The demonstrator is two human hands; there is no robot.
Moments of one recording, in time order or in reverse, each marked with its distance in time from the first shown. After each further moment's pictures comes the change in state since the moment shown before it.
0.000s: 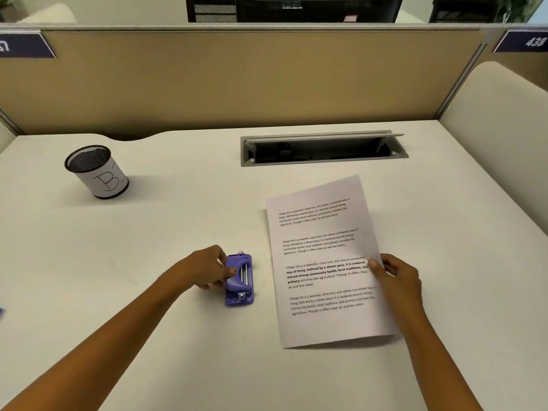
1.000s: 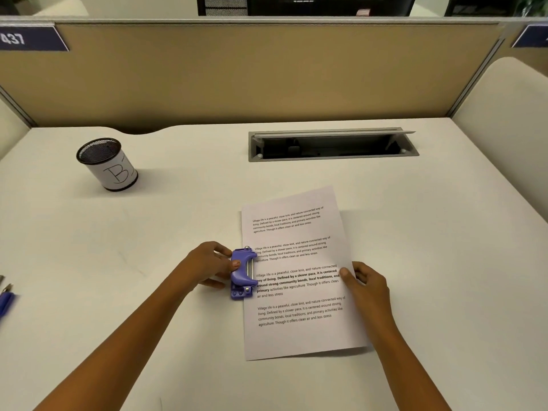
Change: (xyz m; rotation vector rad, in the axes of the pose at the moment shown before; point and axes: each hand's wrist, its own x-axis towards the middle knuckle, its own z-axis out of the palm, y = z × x) left_hand 0.002 -0.016 0.006 -0.484 0.094 -0.031; right_hand -0.037 -0.004 0.047 0.086 -0.164 0.001
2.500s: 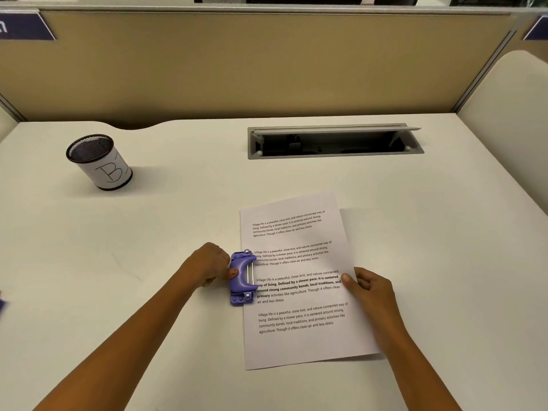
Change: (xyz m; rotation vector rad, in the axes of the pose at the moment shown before) left_hand 0.029 0.007 0.001 0.623 0.012 -0.035; right_hand 0.007 0.004 -0.005 0.077 -0.111 0.104
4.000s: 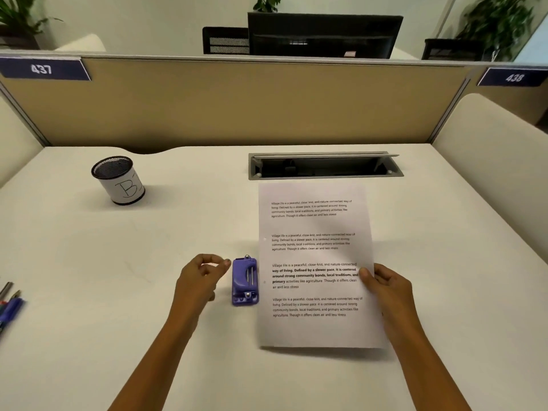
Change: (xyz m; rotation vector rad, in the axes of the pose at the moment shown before) left_hand -0.075 -0.025 0.032 -0.887 0.435 0.260; right_hand -0.033 -0.036 -0.029 0.210 0.108 -0.119
